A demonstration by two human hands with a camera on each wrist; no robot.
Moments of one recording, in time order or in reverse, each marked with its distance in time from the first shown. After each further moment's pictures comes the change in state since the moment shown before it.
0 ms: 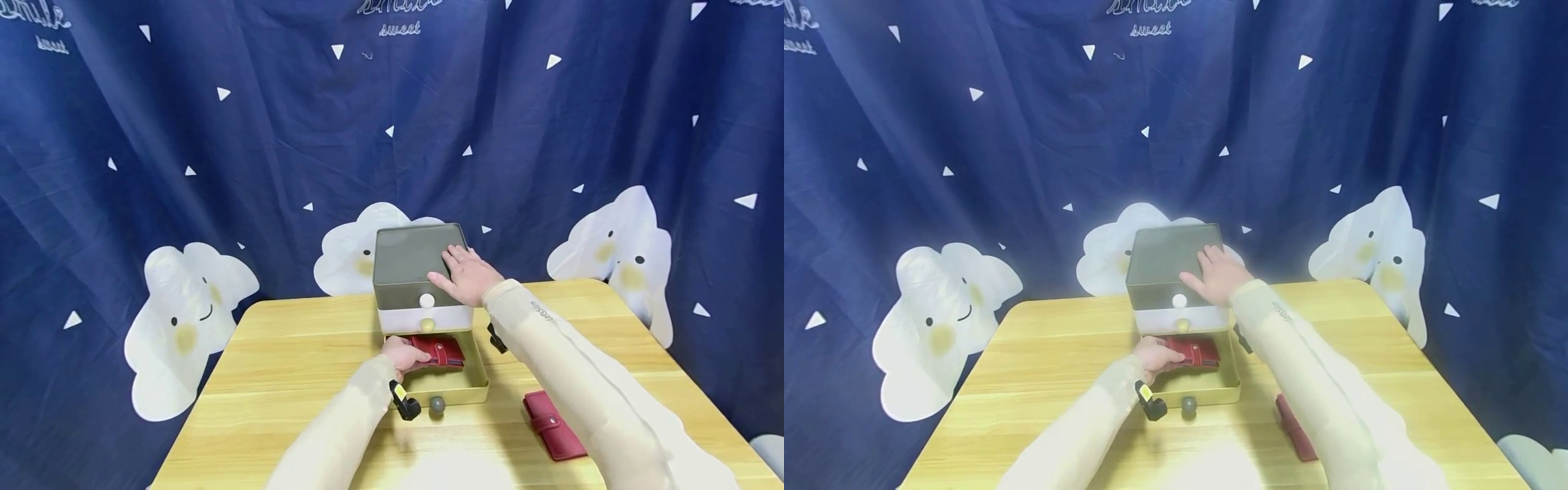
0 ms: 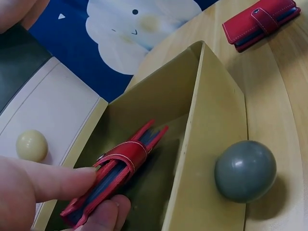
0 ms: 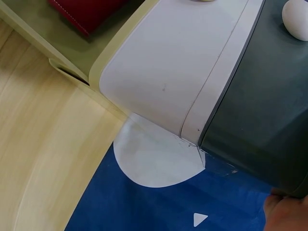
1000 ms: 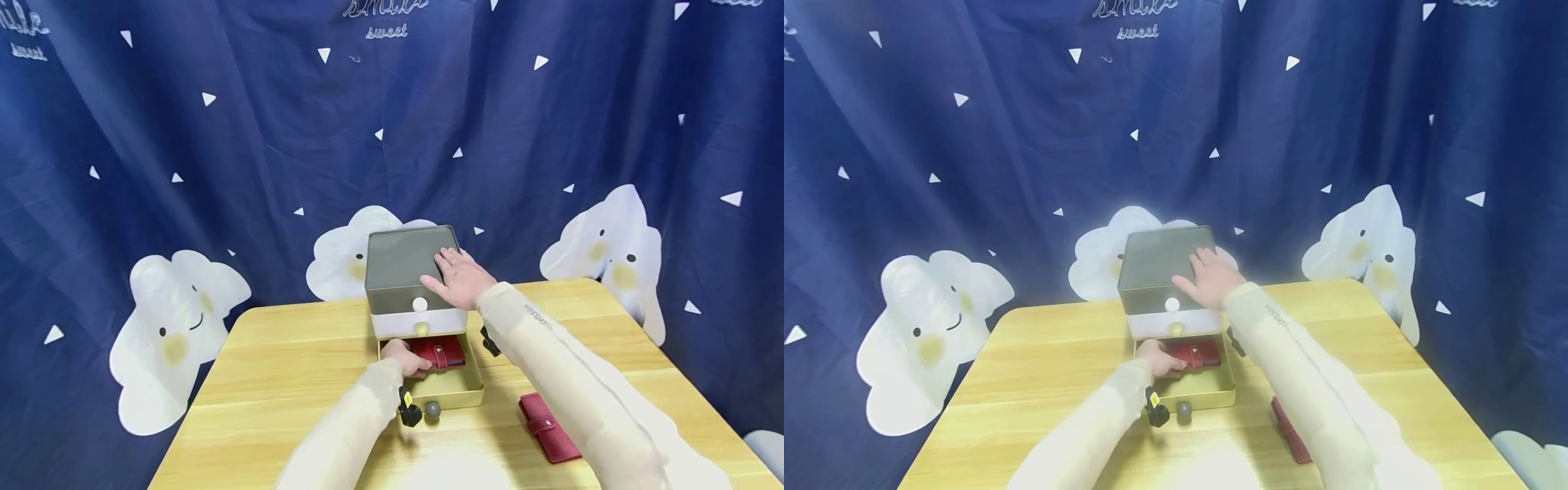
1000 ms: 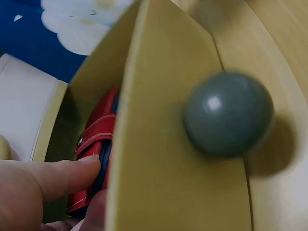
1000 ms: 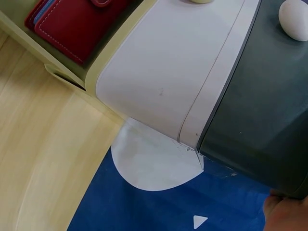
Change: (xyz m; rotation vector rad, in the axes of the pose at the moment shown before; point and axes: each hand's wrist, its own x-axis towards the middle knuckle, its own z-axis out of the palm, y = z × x) left_hand 0.011 -0.004 0.011 0.487 0.113 0.054; right_hand 0.000 0.003 0.002 0.016 0.002 0.007
